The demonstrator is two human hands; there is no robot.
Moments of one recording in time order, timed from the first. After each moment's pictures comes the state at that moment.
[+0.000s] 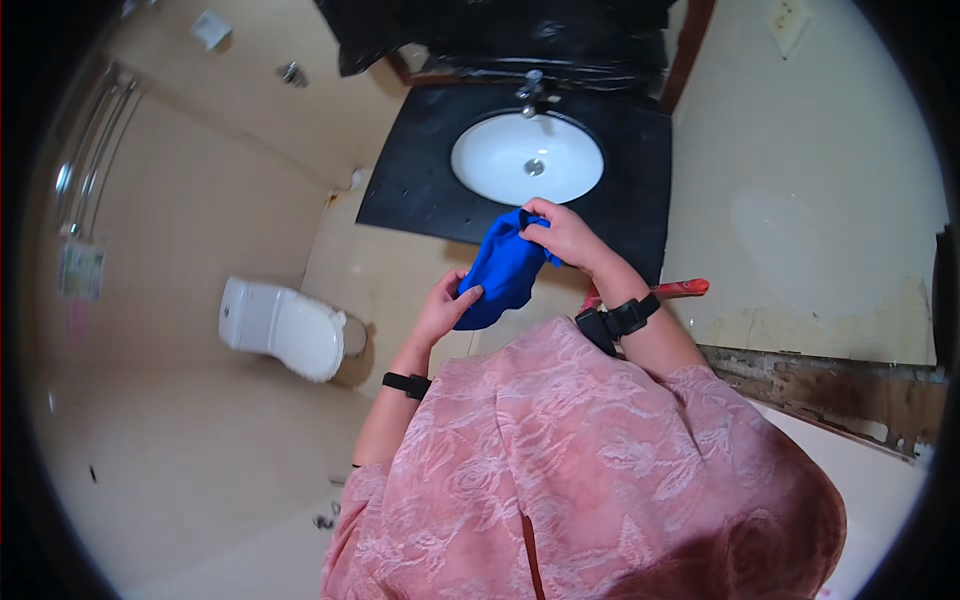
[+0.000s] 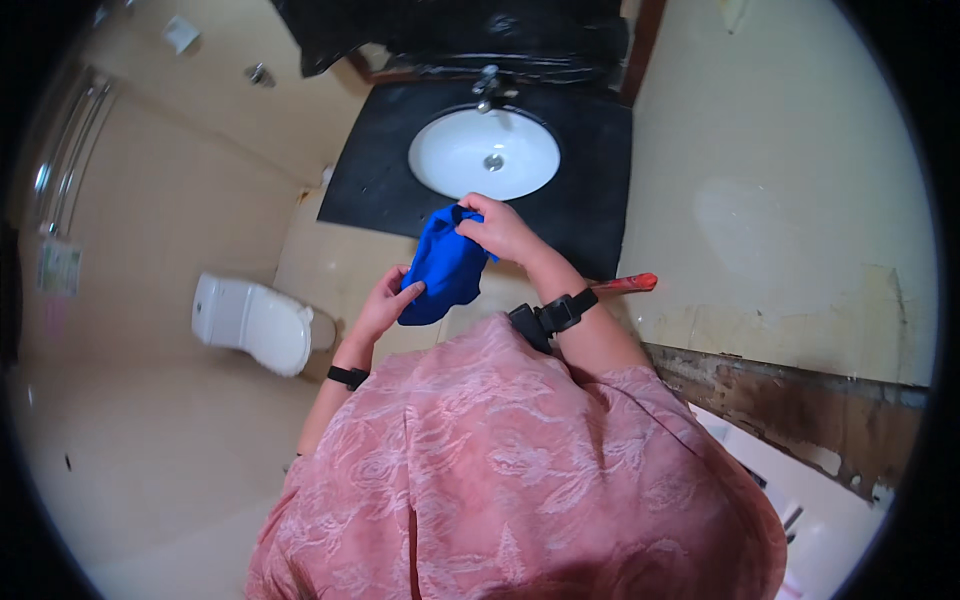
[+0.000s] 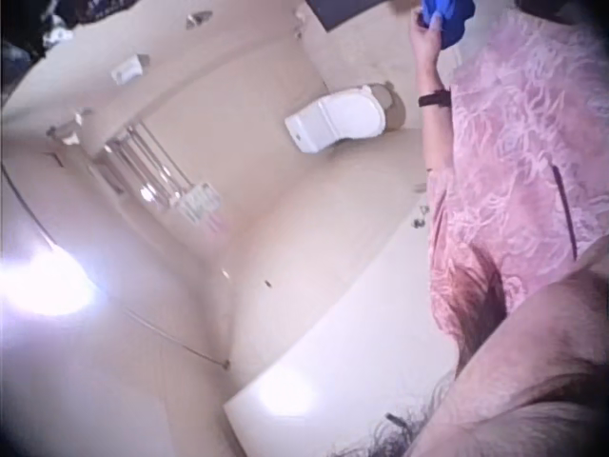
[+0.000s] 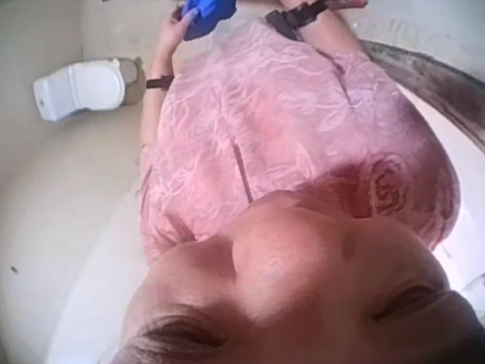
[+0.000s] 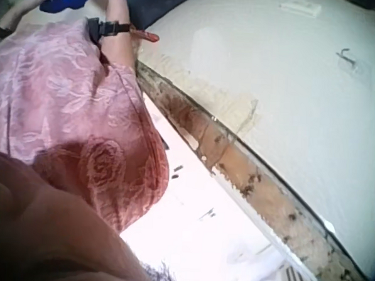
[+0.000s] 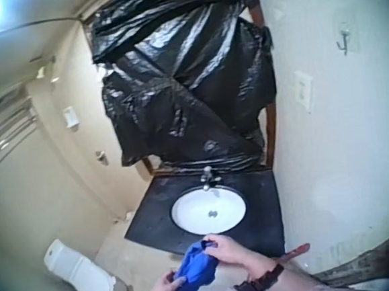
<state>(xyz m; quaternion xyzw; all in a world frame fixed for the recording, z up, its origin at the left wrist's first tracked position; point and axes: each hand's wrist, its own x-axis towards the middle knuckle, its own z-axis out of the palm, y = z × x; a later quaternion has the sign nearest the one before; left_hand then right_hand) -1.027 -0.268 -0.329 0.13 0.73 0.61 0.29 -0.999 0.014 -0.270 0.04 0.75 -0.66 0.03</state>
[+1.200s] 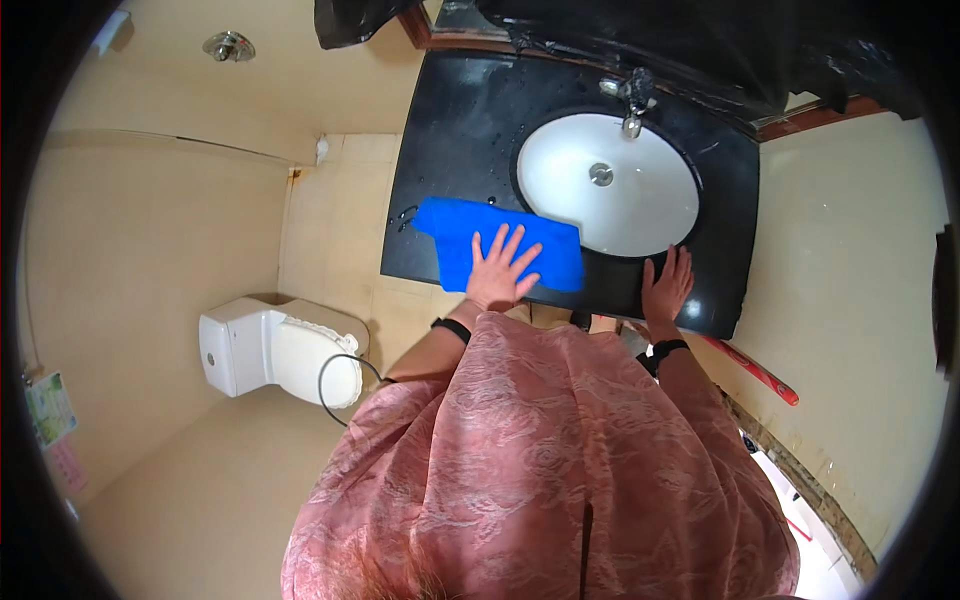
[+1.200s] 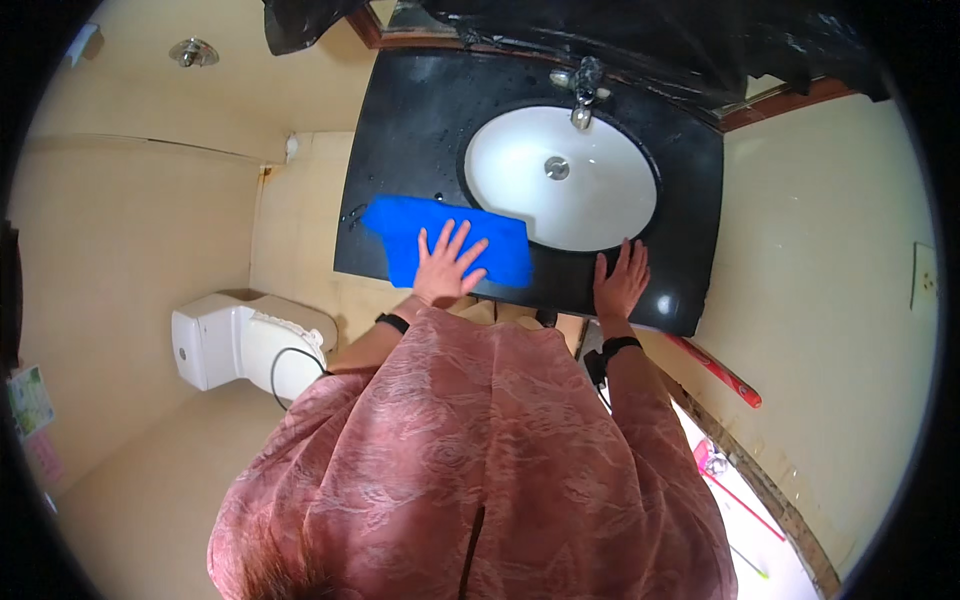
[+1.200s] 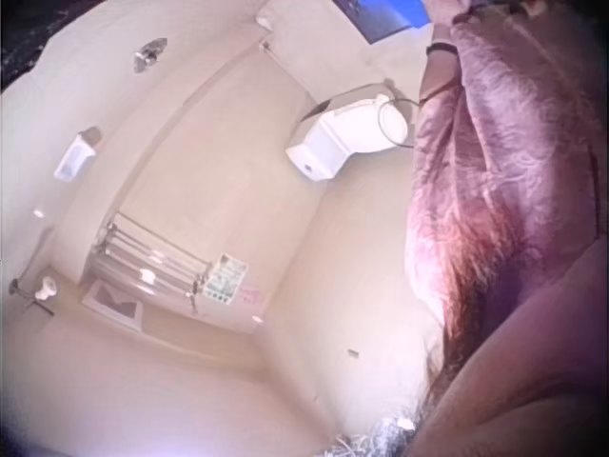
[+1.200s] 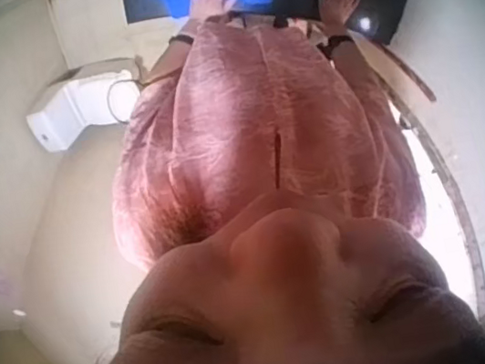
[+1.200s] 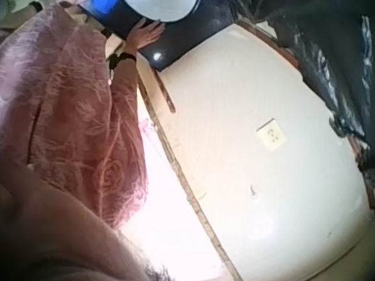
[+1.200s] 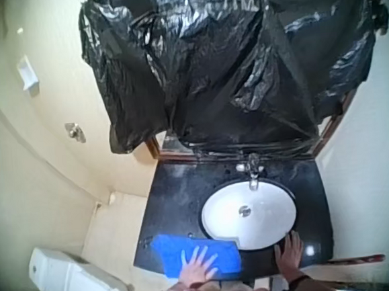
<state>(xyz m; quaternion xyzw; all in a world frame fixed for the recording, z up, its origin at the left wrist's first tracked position) -1.286 -0.282 -0.495 0.49 0.86 0.13 0.06 -1.078 0.004 -0.498 0.39 0.92 -0.06 -0.10</state>
